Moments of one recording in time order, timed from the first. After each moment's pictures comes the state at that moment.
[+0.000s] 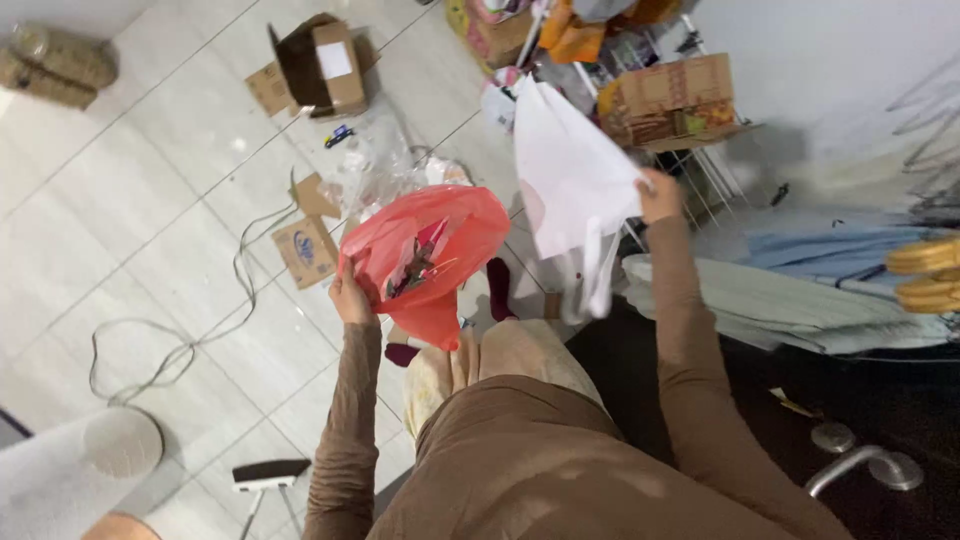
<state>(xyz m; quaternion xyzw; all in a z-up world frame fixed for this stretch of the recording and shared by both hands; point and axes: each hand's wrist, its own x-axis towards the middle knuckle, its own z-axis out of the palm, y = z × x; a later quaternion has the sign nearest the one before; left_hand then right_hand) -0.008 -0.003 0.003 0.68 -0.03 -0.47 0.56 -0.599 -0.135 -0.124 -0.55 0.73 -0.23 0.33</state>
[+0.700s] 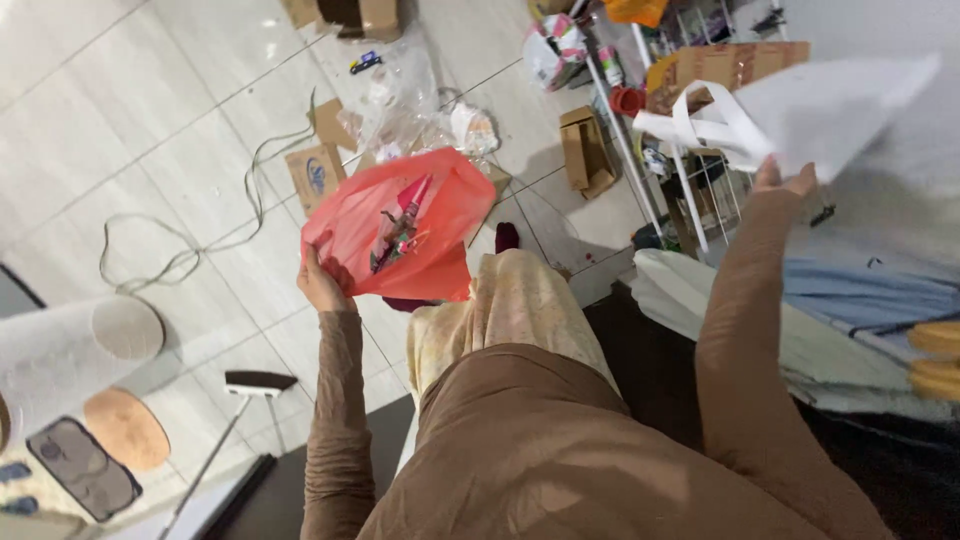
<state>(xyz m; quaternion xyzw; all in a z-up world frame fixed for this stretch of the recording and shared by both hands) 0.001 0.049 0.039 0.67 0.05 -0.40 0.63 -0.704 -0.195 -0.083 0.18 0.49 -0.76 0.39</state>
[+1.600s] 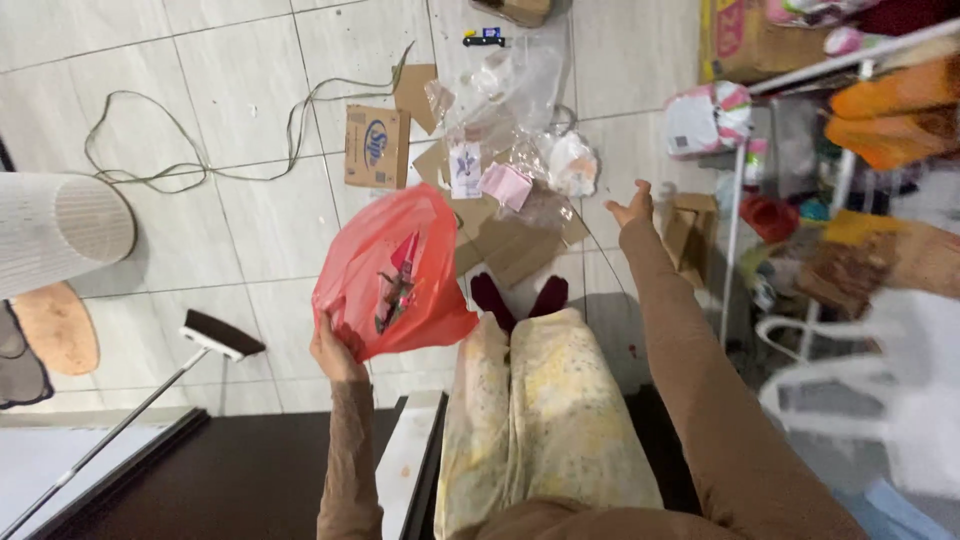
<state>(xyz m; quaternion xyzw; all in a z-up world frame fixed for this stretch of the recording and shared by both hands) 0.065 0.165 -0.158 0.74 0.26 -0.19 0.58 -0.322 -0.267 -0.483 -0.58 0.71 0.05 0.41</state>
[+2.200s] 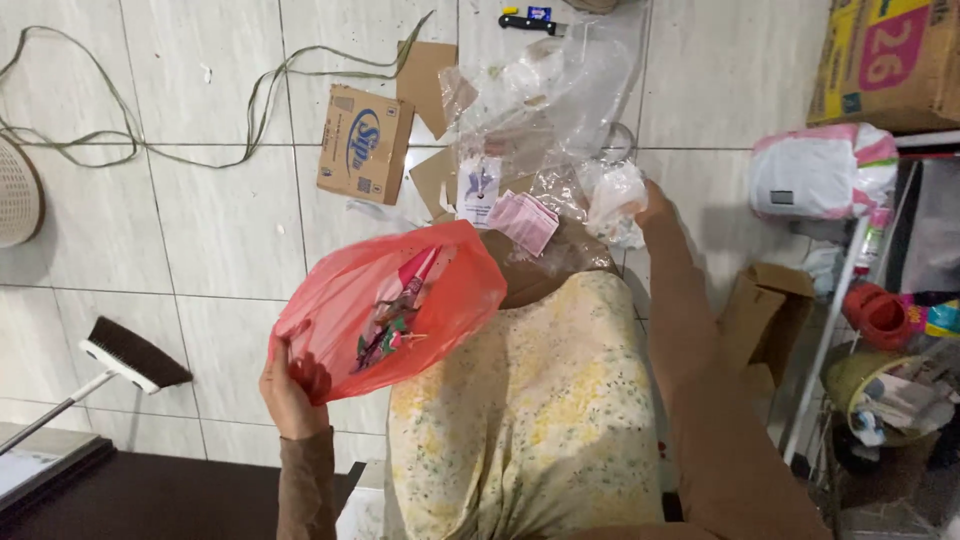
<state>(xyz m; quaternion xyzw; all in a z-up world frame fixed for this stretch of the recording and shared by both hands) 0.075 0.141 -0.281 0.70 0.23 -0.22 0.64 -0.251 -0.339 -0.707 -0.66 0.60 0.13 0.43</state>
